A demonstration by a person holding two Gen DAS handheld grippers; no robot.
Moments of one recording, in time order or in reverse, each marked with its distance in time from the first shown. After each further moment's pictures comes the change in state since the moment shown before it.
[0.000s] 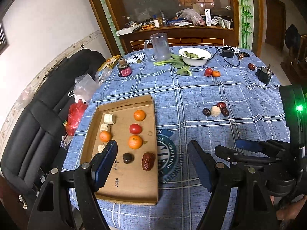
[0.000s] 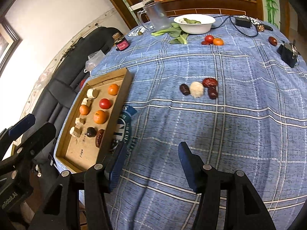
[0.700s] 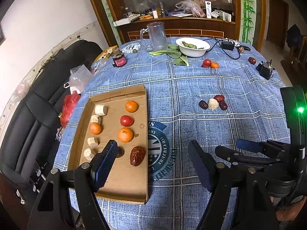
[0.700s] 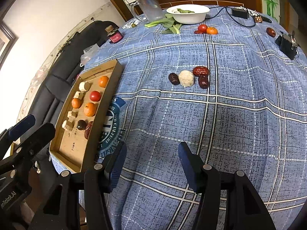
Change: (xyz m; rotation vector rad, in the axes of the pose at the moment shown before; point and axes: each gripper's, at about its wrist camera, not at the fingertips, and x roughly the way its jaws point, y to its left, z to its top) left arm 0.025 -0.012 -0.001 -0.016 0.073 -0.023; right arm 0.014 -0.020 -0.003 0.016 0.061 -0.014
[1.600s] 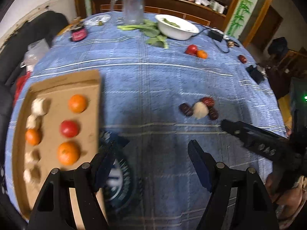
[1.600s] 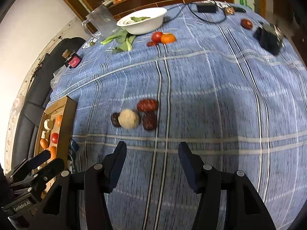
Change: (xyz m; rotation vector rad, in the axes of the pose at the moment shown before) left arm 0.119 -0.014 0.043 -0.070 0.156 -0.342; right arm 0.025 -0.070 0.069 0.122 -0.056 -0.133
